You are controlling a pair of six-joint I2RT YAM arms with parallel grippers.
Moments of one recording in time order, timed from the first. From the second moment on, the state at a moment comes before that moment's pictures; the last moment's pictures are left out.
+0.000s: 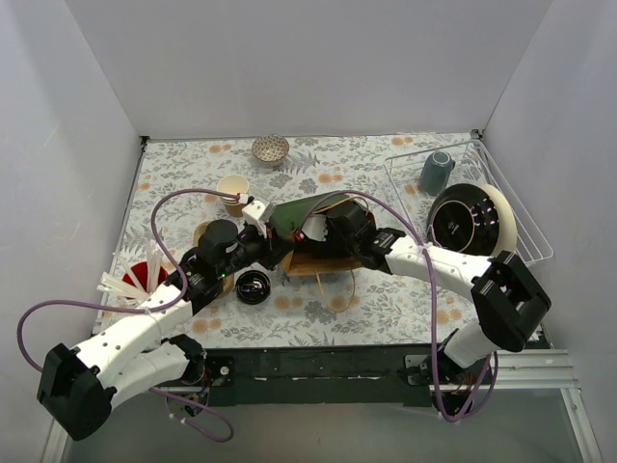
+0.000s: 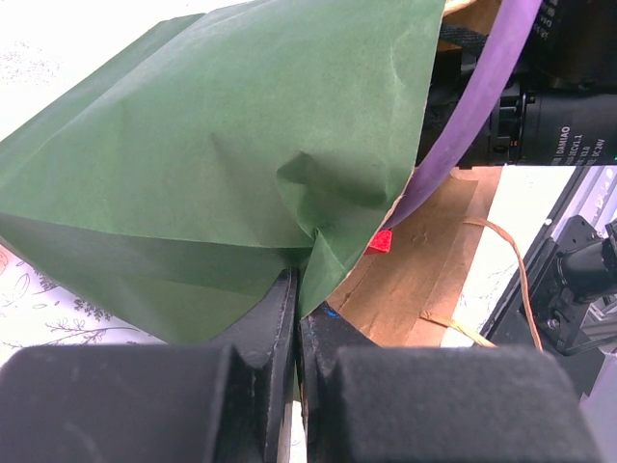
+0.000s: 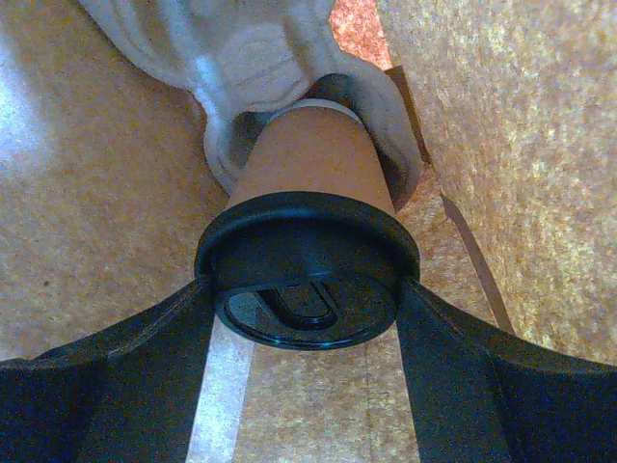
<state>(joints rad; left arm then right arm) -0.66 0.94 0.63 0.05 0.25 -0.28 0.85 1.52 0.96 -0.12 0.25 -0.79</state>
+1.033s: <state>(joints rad) -0.64 0.95 0.63 0.07 0.20 -0.29 0.84 1.59 1.01 -0.09 0.25 -0.78</state>
